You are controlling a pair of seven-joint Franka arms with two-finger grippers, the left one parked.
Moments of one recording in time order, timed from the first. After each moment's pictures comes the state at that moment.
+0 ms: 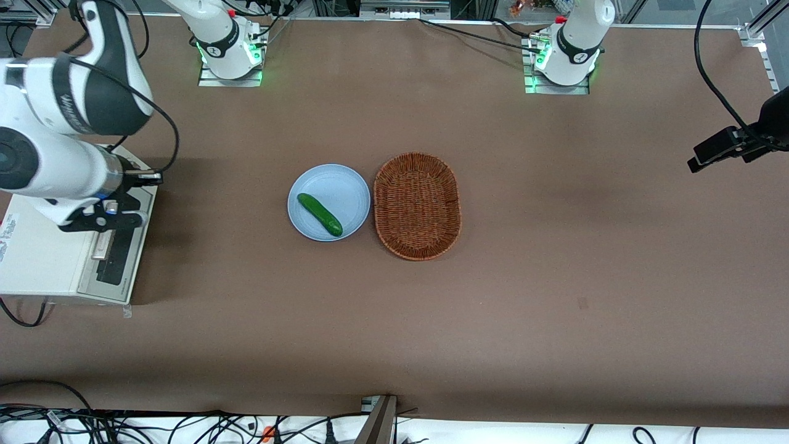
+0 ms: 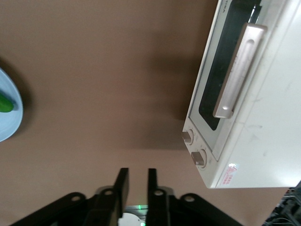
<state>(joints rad) 0.14 0.31 0.00 -1.53 -0.19 1.48 0.05</state>
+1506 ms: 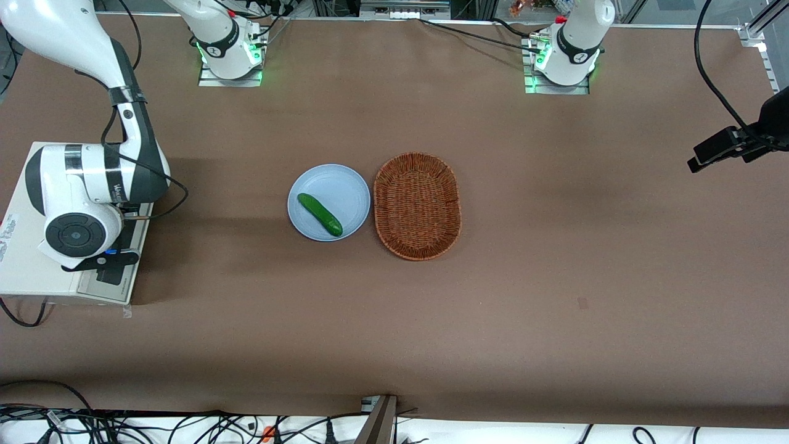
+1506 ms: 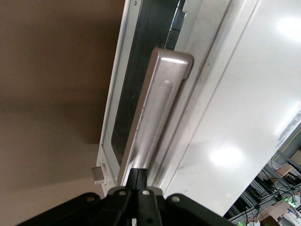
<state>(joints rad) 0.06 0.52 -0.02 -1.53 -0.52 1.60 0.03</state>
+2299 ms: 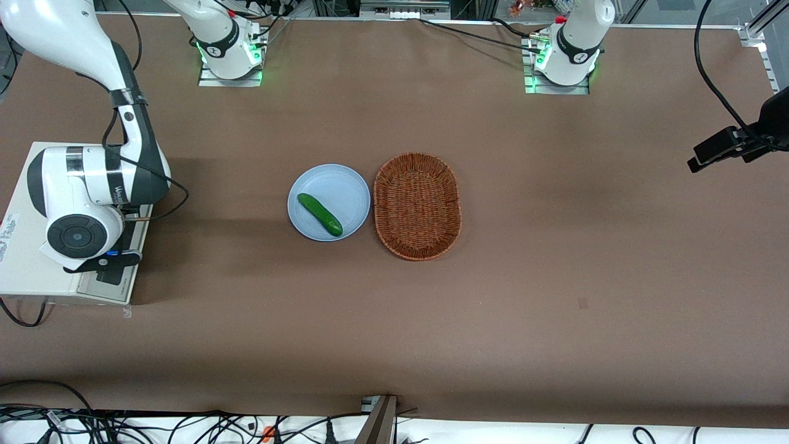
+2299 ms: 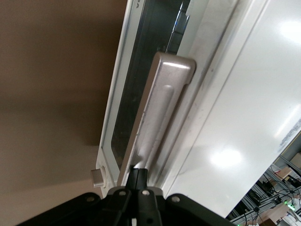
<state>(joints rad) 0.05 0.53 -0.02 -1.53 -0.52 1.61 0.01</state>
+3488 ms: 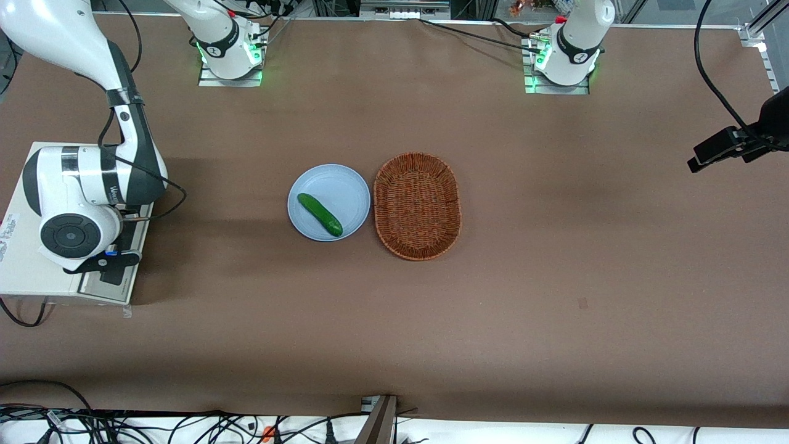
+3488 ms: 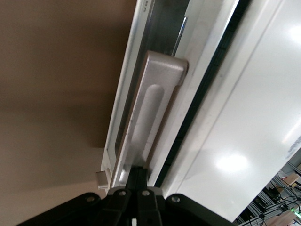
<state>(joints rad) 0.05 0.53 -0.01 -1.53 -0.49 1.63 0.01</state>
